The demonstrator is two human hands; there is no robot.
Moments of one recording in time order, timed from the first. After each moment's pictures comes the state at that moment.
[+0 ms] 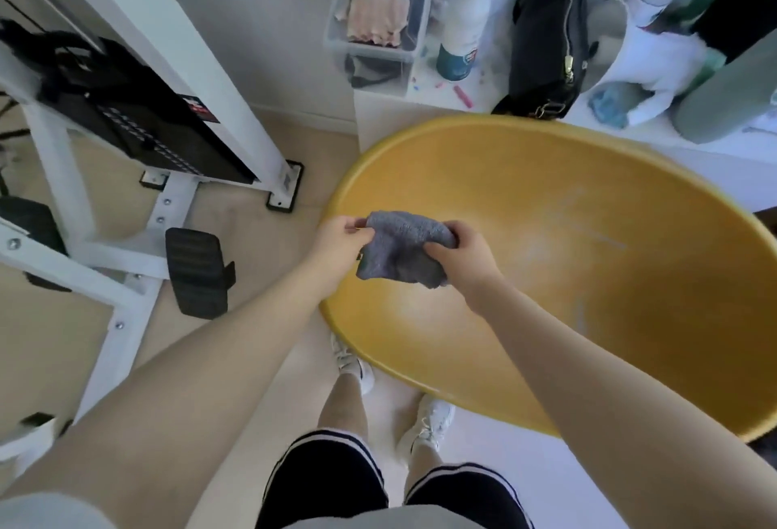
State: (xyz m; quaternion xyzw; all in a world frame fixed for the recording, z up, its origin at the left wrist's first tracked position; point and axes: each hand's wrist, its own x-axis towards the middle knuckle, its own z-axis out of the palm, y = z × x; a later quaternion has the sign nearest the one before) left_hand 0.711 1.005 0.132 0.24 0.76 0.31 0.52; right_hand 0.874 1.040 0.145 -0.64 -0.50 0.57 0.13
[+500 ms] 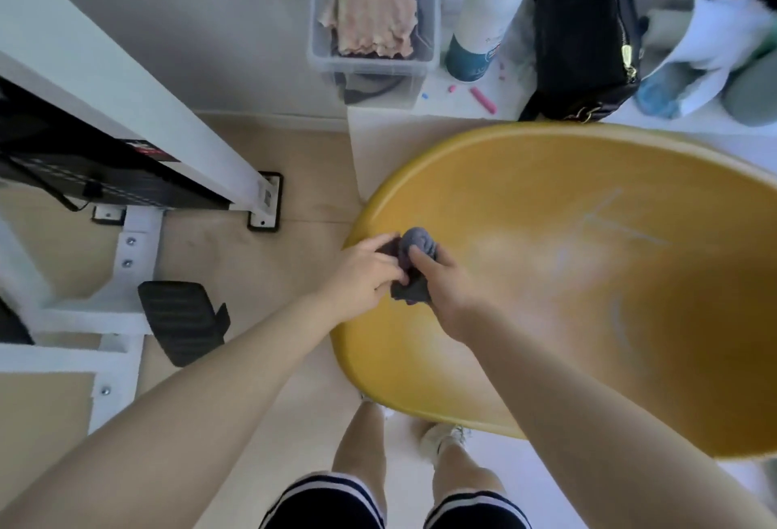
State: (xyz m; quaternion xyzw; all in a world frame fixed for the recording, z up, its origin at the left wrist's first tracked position) left_hand 0.629 1.079 0.063 0.80 0.50 0.09 0.32; right_hand 0.773 1.095 0.079 -0.61 -0.27 0.72 0.19
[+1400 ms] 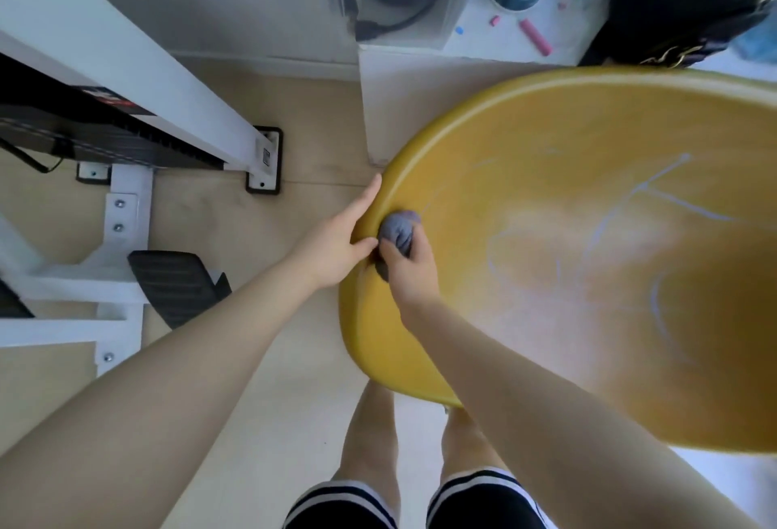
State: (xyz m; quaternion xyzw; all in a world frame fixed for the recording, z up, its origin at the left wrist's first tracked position) left_hand 0.589 1.098 0.025 0.54 0.66 0.05 0.52; right_hand 0.711 1.078 -0.011 -0.67 -0.33 0.62 0.23
